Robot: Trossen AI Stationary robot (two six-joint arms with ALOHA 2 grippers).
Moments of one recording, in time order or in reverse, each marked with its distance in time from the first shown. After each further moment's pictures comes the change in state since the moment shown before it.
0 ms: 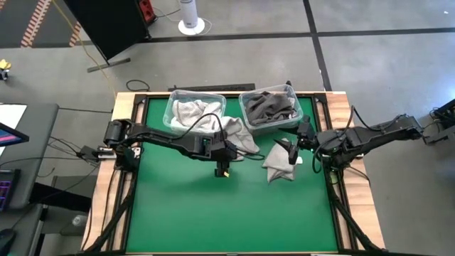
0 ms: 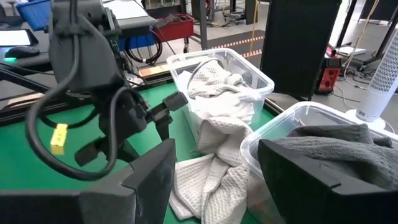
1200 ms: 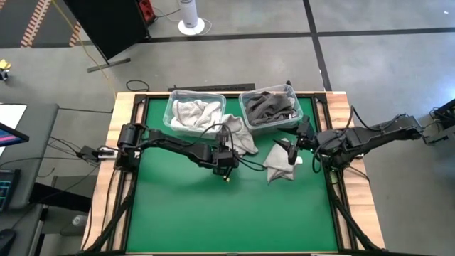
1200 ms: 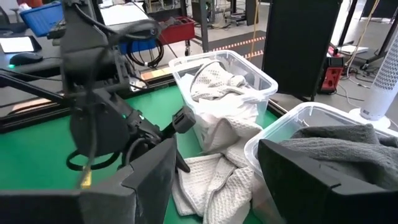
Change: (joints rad) left arm -0.025 0.150 0.021 -0.032 -0.284 0.153; right arm 0.000 0.009 0.000 0.020 -0.001 0.016
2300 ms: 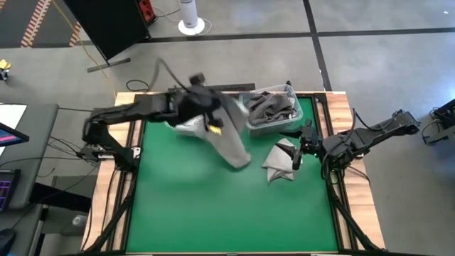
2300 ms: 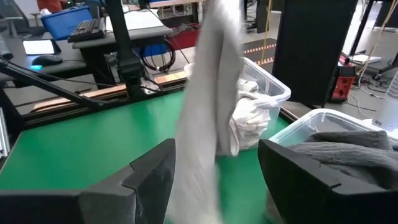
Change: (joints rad) left arm 0.149 -0.397 0.490 -0.286 -0.075 0.063; right arm 0.117 -0.023 0.000 -0.003 0.077 -0.002
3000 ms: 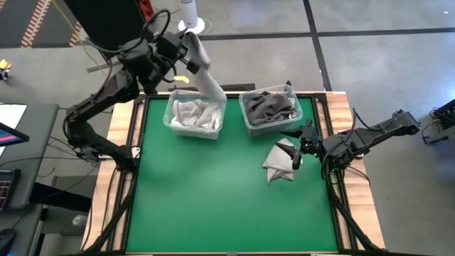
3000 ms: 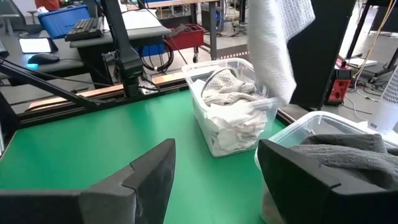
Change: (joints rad) left arm 0.286 -0.184 0.000 0.526 -0.030 0.210; right arm -0.001 0.001 0.000 0.003 0.006 -0.018
